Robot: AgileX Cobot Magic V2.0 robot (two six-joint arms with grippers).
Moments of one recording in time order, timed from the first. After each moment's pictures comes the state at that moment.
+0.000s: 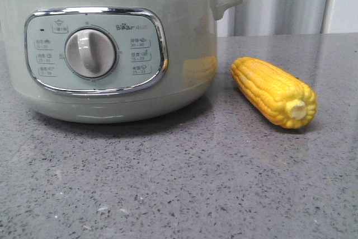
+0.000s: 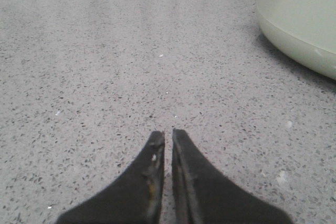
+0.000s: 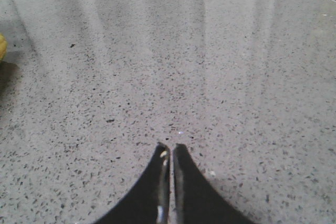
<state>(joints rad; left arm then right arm) -0.07 0.00 0.00 -0.03 0.34 -0.02 -0.11 -0.01 0.01 -0.08 0.31 0.10</state>
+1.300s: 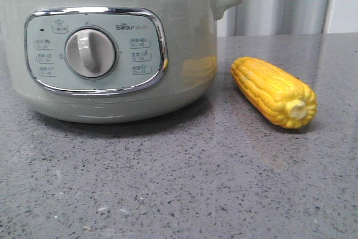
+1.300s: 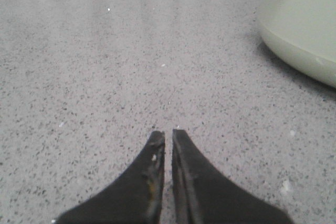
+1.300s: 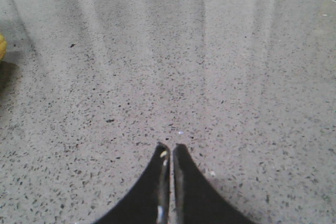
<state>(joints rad) -0.07 0.00 0.00 -0.02 0.30 -0.02 -0.11 -0.01 0.01 -0.08 0.31 0.10</state>
